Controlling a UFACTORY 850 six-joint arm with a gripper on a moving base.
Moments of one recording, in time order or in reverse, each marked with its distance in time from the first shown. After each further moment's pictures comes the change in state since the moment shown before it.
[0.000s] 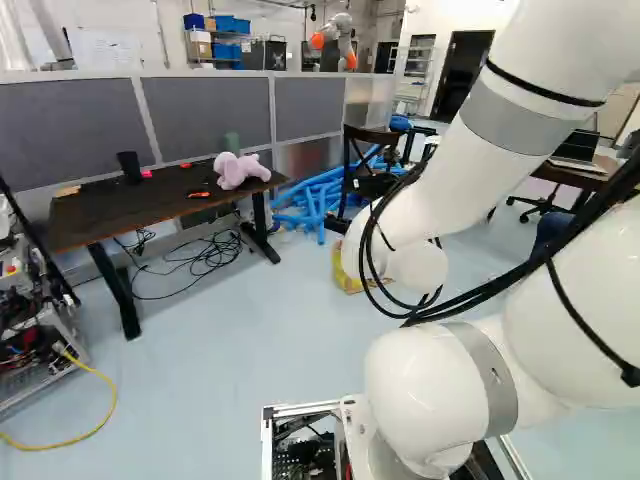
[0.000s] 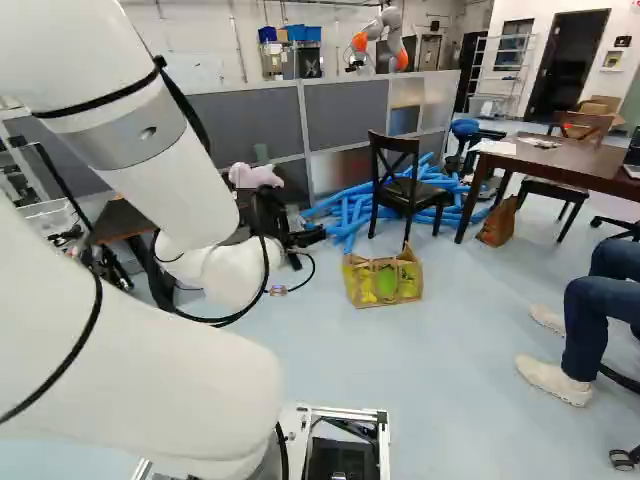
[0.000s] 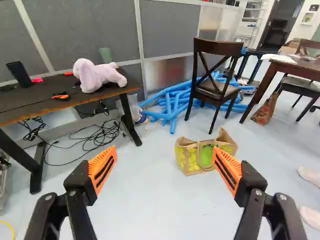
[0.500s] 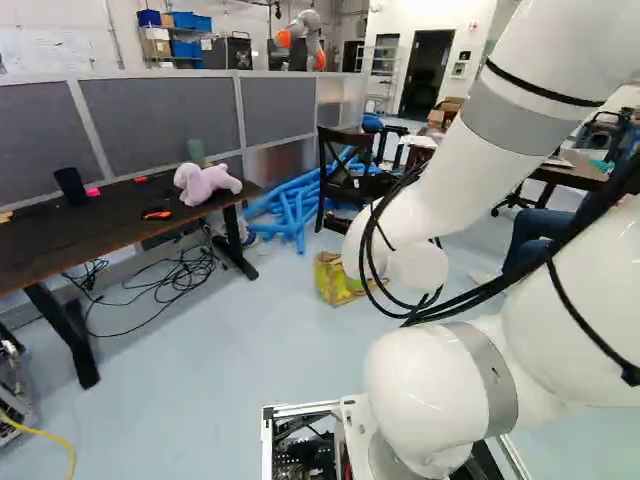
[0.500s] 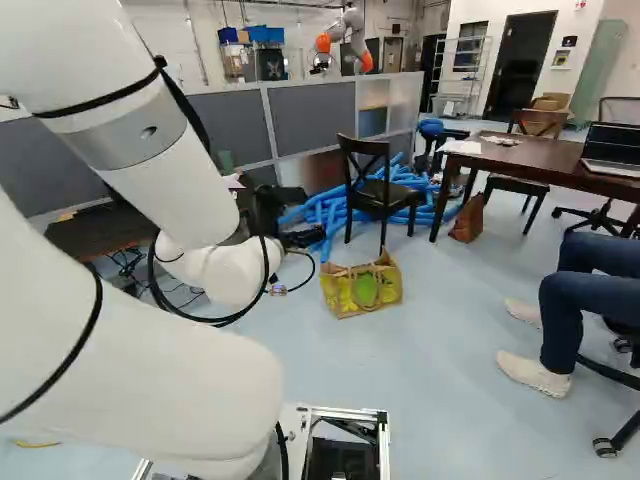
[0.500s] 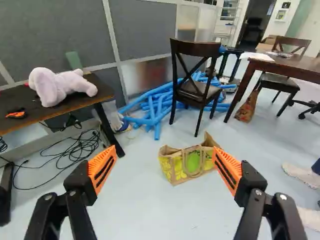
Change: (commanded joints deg) arm 0.0 0.0 0.0 0.0 0.0 0.0
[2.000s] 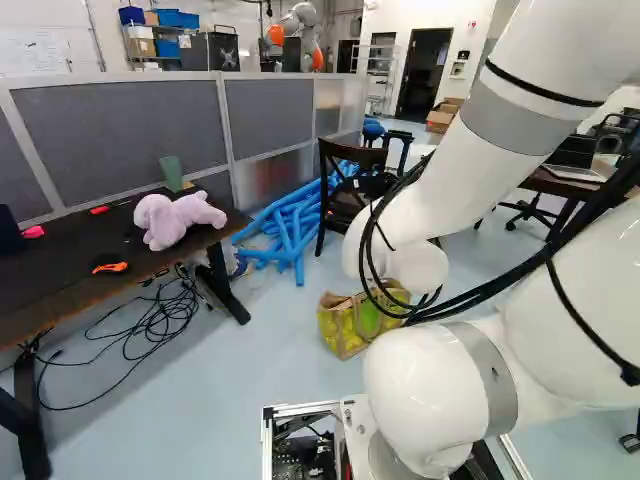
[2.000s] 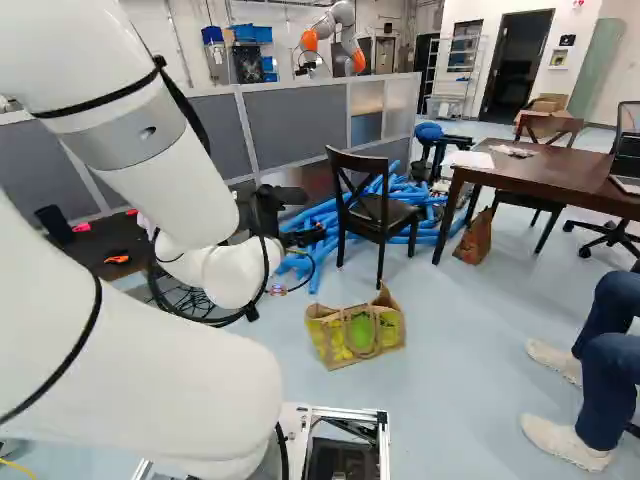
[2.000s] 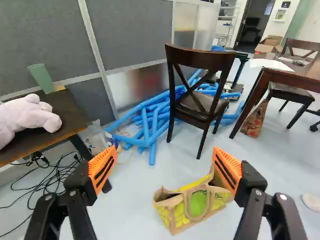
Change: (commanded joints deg) arm 0.0 0.0 0.0 0.0 0.0 0.0
